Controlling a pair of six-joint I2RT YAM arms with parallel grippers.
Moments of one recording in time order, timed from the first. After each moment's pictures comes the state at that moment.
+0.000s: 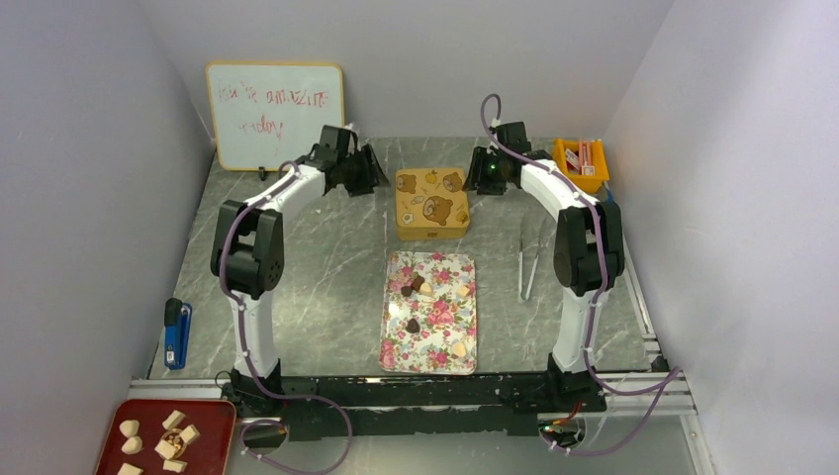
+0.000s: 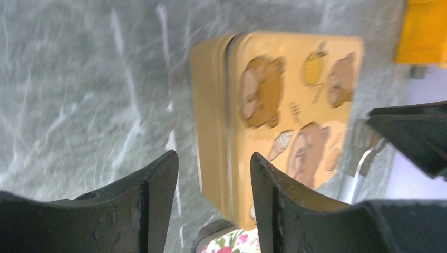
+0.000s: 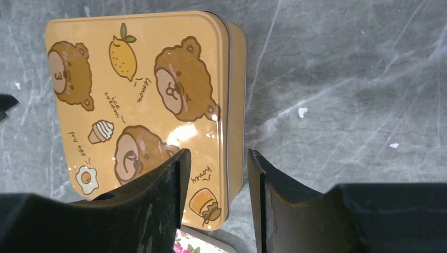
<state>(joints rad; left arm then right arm) -0.30 2.04 1.57 -0.31 0.27 -0.63 0.21 2.02 1.62 -0.46 -0.24 0.35</state>
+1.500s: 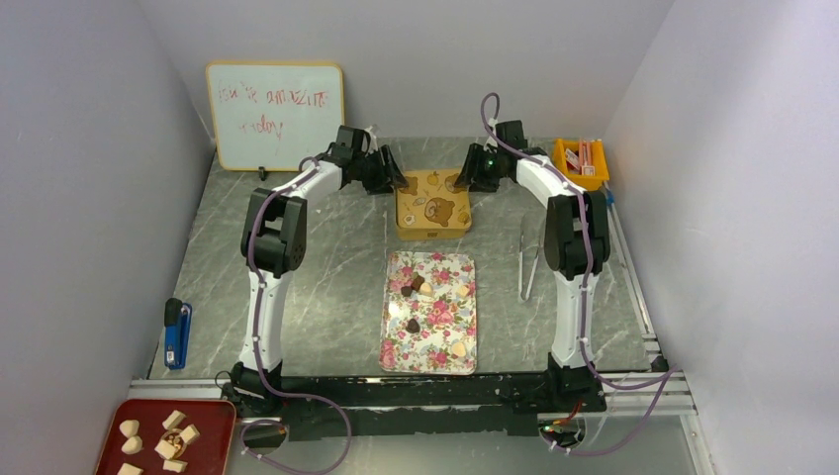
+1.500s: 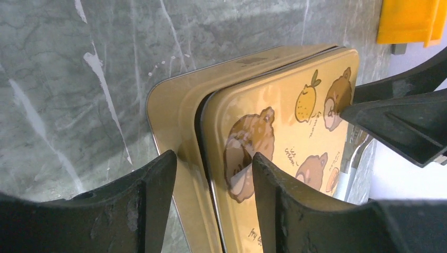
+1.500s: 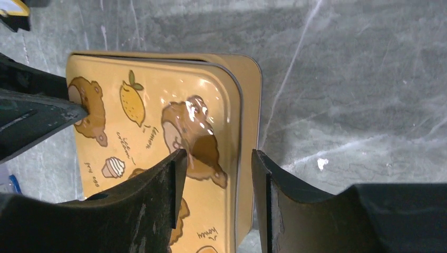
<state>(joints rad) -0.30 2.33 1.87 -0.27 0.49 -0.61 0.18 2.20 1.76 -0.43 -0.39 0.39</state>
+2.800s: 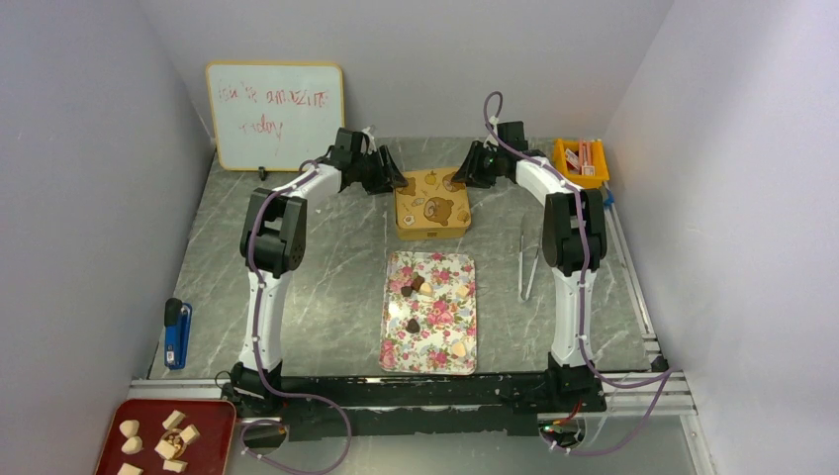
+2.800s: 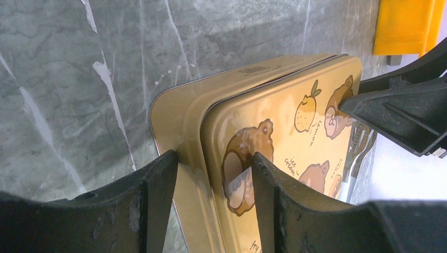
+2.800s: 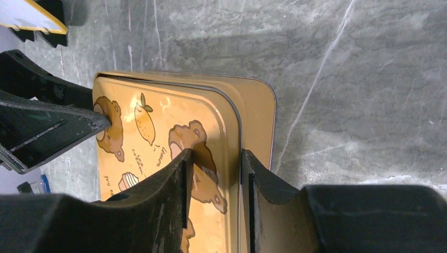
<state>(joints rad) -0.30 2.33 1.83 -0.20 0.47 -0.63 0.17 2.26 1.79 -0.33 -0.47 0.45</state>
